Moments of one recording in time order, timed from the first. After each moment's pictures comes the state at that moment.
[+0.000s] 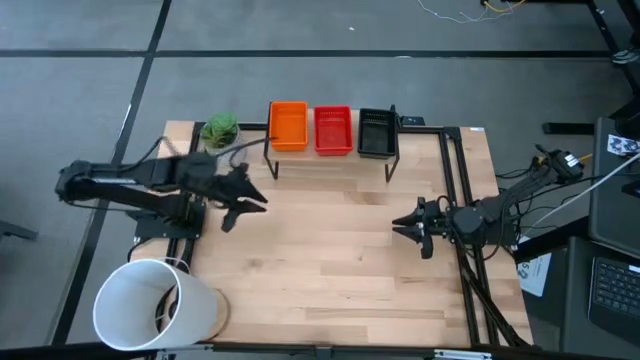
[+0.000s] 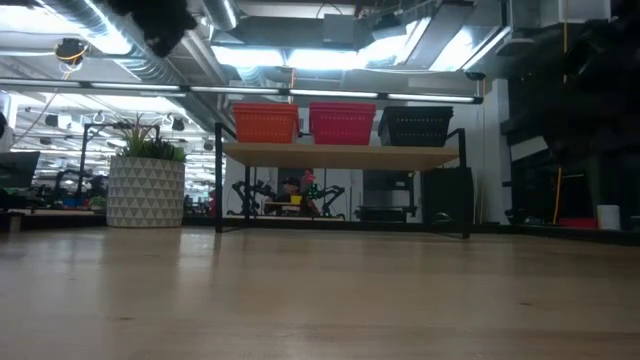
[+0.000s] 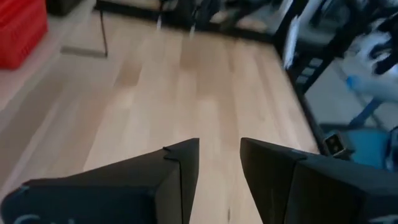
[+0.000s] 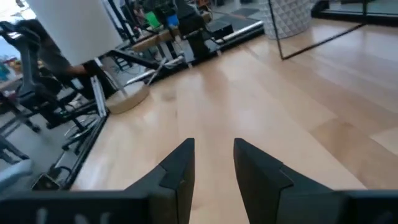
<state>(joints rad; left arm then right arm) 0.02 0.76 0.75 -0.37 0.12 -0.21 0.50 0.54 0.01 0.35 0.52 0.52</state>
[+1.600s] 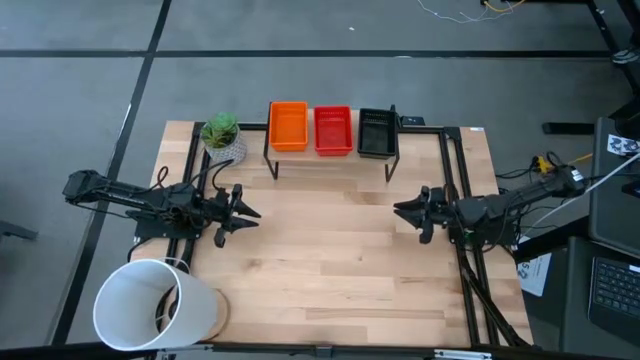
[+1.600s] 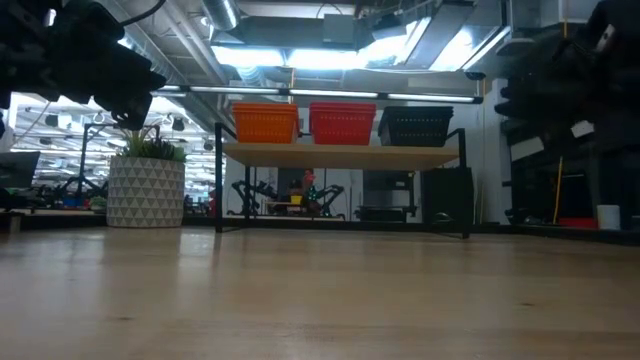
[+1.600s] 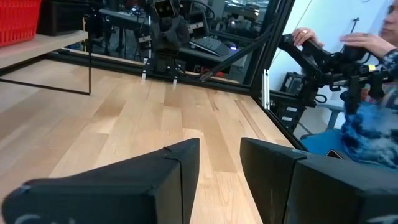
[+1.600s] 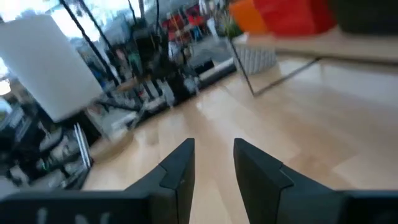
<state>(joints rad) -0.11 0.34 0.01 0.37 0.01 -0.25 0.33 0.36 0.01 0.29 0.49 0.51</state>
